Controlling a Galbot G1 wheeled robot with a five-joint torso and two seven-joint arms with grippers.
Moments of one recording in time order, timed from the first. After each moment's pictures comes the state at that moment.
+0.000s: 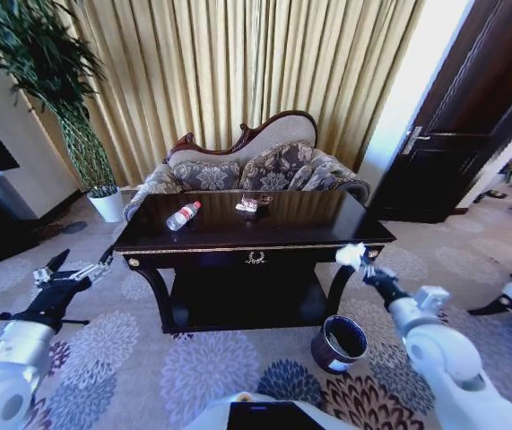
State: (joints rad) left arm 1.71 -1.29 -1.25 -2.50 -0.74 0.45 0.11; right arm -1.63 1.10 0.85 2.08 0.64 -0.33 0.05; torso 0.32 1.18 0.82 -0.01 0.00
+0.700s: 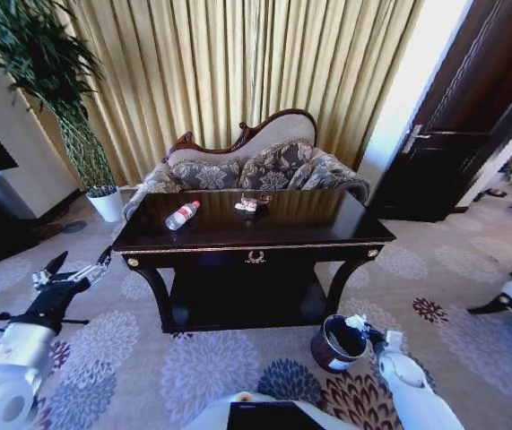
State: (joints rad) left arm 1.70 -1.32 -1.24 -2.50 -0.74 0.45 0.11; right arm -1.27 1.15 0.72 1.13 0.35 -0.19 0.02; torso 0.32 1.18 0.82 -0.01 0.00
